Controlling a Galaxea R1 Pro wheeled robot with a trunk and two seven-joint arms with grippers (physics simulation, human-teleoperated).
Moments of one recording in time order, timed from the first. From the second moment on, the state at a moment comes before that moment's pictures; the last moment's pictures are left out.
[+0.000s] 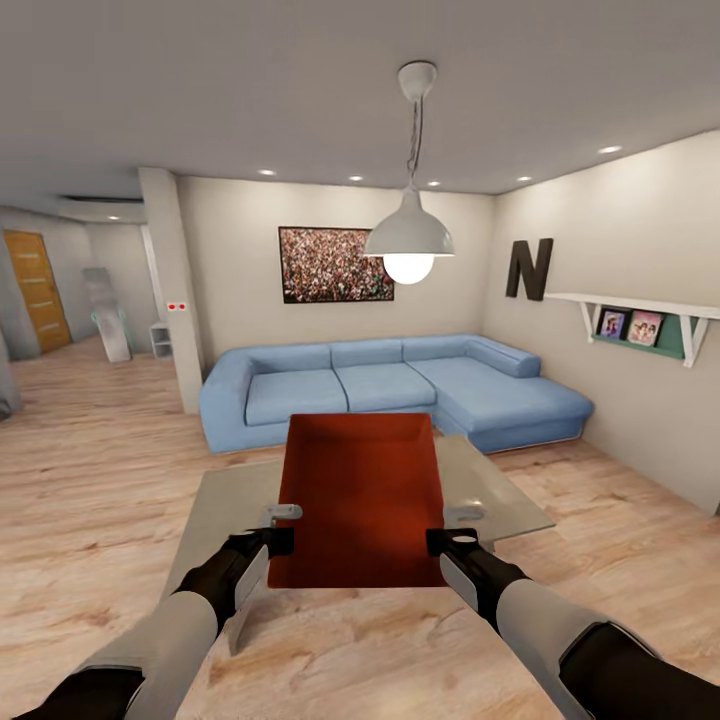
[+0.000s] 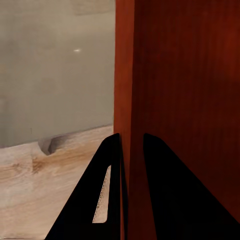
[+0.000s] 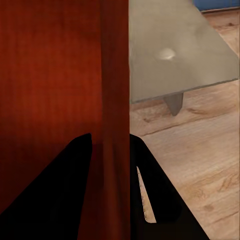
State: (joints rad) left arm -0.77 -0.09 0.00 -0.37 0.04 0.28 0.07; right arm -0.85 0.08 0.57 -0.19 -0.53 0.10 -0.28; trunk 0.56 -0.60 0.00
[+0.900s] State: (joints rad) left arm -0.77 -0.09 0.00 -0.37 0.04 0.28 0.07; right arm -0.85 0.08 0.57 -0.19 -0.53 0.10 -0.28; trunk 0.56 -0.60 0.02
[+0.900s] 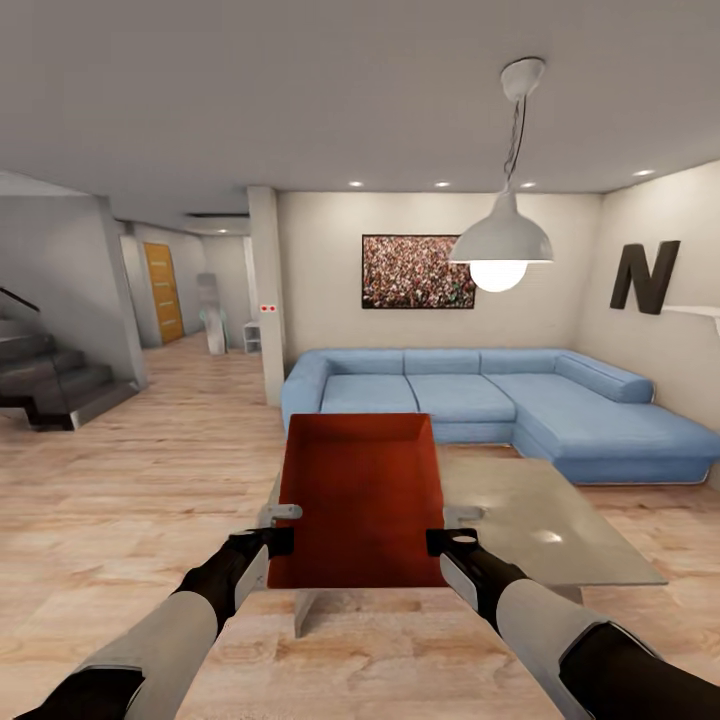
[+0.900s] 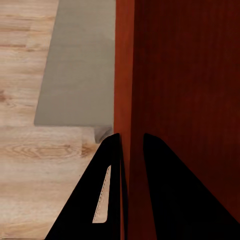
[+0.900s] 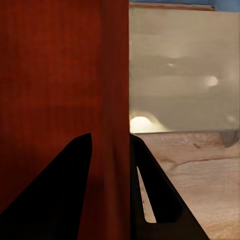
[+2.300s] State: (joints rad) left arm -0.77 -0.09 0.00 -0.37 0.04 0.28 0.07; right arm -0.85 0.08 0.57 -0.19 -0.53 0.10 -0.29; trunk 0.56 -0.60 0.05
